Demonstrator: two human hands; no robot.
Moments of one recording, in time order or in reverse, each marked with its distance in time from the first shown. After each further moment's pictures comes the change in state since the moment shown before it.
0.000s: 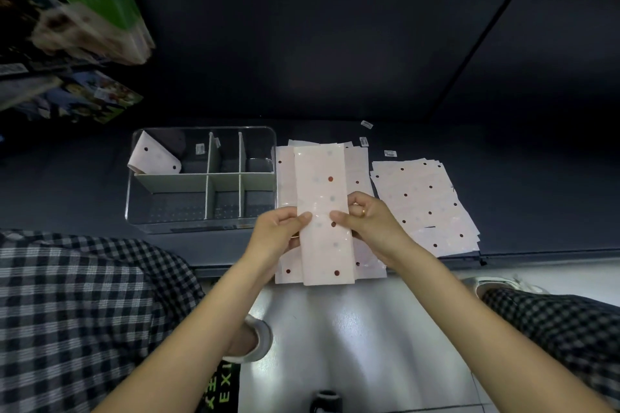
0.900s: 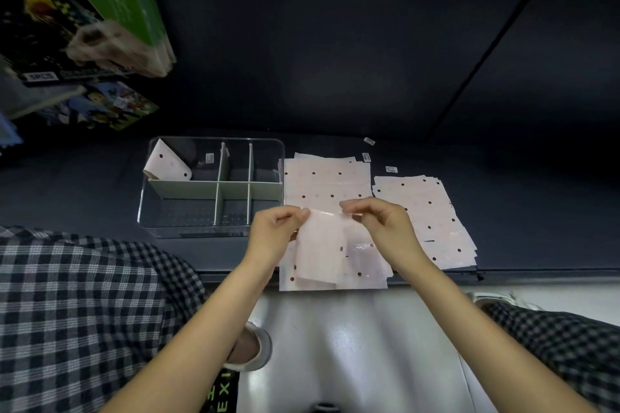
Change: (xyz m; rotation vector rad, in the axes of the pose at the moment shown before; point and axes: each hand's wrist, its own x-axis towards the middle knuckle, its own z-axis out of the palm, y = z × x) left_hand -0.006 0.016 -0.009 0.141 0.152 0.173; right_hand -0.024 -0.018 0.000 -0.274 0.156 -0.330
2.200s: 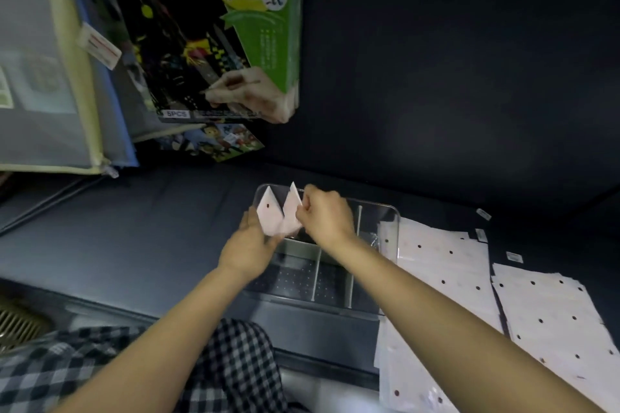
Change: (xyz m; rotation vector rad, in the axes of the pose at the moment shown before) left_hand 0.116 0.019 -0.211 0.912 0.175 -0.089; right_hand 0.184 -0.057 0.262 -0.790 -0.187 -0.292
